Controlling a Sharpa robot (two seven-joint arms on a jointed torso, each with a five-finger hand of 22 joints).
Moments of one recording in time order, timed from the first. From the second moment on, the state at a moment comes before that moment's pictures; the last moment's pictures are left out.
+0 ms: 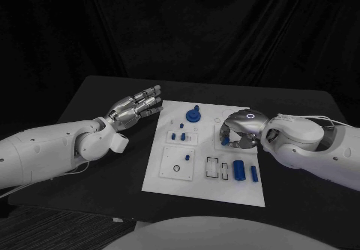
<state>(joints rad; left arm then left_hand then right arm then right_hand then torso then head) 1.16 -0.92 -0.21 1.38 -0.10 0.21 0.60 1.42 0.21 -0.21 0.18 0.45 0.23 -0.03 0.03 0.03 0.07 0.08 0.07 0.02 0.03 0.16 0.04 0.01 0.17 0.05 0.28 0.02 0.11 1.25 -0.90 -0.21 1.68 -1.79 -0.18 -0.09 1.50 -0.18 0.35 0.13 0.26 1.15 0.08 0.21 0.26 1.20 0.03 0.28 0.10 1.47 -0.04 1.26 1.13 0.12 1.42 0.06 0.98 1.31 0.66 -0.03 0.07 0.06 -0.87</state>
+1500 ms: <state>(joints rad) 1.16 -0.92 -0.21 1.38 -0.10 0.21 0.59 1.42 0.21 -0.21 0.18 0.46 0.24 -0.02 0.03 0.03 0.07 0.09 0.07 0.02 0.03 0.16 0.04 0.01 0.17 0.05 0.28 0.02 0.10 1.26 -0.62 -0.21 1.69 -1.79 -0.15 -0.09 1.50 -0.17 0.37 0.09 0.26 1.14 0.09 0.21 0.26 1.21 0.03 0.26 0.10 1.47 -0.04 1.26 1.13 0.12 1.42 0.06 0.98 1.31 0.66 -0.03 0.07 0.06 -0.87</state>
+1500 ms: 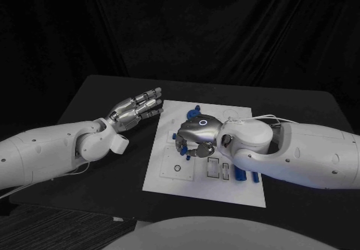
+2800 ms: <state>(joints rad) 1.16 -0.93 -0.21 1.37 -0.10 0.21 0.59 1.42 0.21 -0.21 0.18 0.46 0.24 -0.02 0.03 0.03 0.07 0.09 0.07 0.02 0.03 0.16 0.04 0.01 0.17 0.05 0.28 0.02 0.10 1.20 -0.57 -0.21 1.67 -1.79 -0.09 -0.07 1.50 -0.17 0.38 0.09 0.26 1.13 0.09 0.19 0.32 1.21 0.03 0.26 0.10 1.47 -0.04 1.26 1.13 0.12 1.42 0.06 0.98 1.31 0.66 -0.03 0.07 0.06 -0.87</state>
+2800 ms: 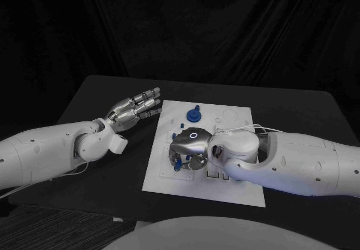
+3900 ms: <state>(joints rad) 1.15 -0.92 -0.21 1.37 -0.10 0.23 0.59 1.43 0.22 -0.21 0.17 0.46 0.24 -0.02 0.03 0.03 0.07 0.09 0.07 0.02 0.03 0.16 0.04 0.01 0.17 0.05 0.28 0.02 0.10 1.18 -0.56 -0.21 1.66 -1.79 -0.07 -0.07 1.47 -0.16 0.39 0.06 0.26 0.97 0.12 0.09 0.31 1.14 0.06 0.24 0.12 1.46 -0.02 1.25 1.11 0.12 1.39 0.08 0.94 1.31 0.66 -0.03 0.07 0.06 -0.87</state>
